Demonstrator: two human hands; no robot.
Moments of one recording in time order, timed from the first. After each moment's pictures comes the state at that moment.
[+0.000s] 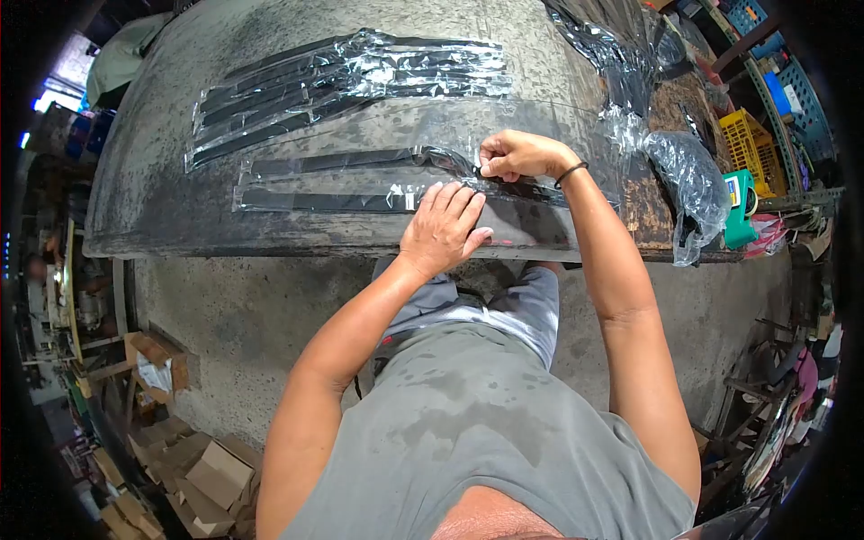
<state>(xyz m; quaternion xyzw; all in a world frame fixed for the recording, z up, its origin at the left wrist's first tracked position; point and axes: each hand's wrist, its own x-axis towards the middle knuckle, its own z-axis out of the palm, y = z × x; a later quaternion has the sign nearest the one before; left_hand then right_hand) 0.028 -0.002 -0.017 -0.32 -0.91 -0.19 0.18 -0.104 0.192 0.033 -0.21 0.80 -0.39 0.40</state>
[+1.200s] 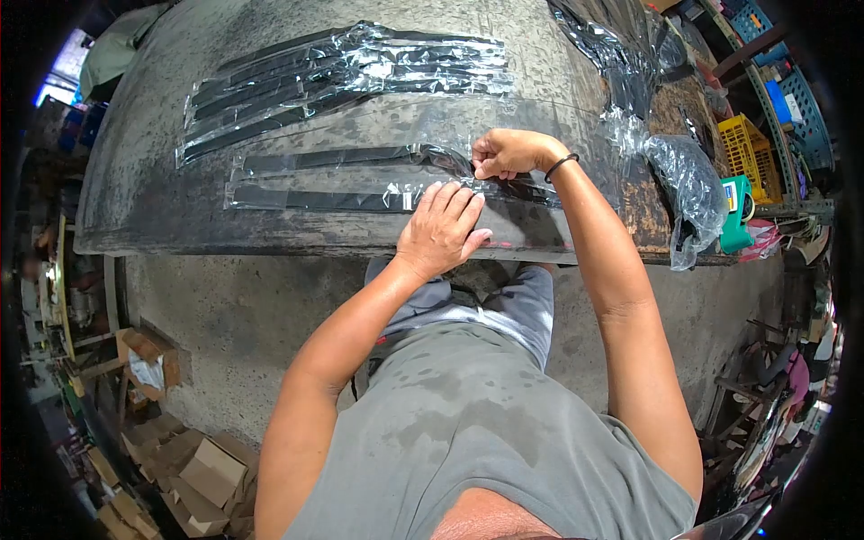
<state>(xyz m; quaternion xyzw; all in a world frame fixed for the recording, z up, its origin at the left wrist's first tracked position) 0.027 -0.003 -0.019 -0.32 -0.91 -0.20 0.18 -0.120 0.179 0.022 -0.20 0.82 -0.30 0.43</state>
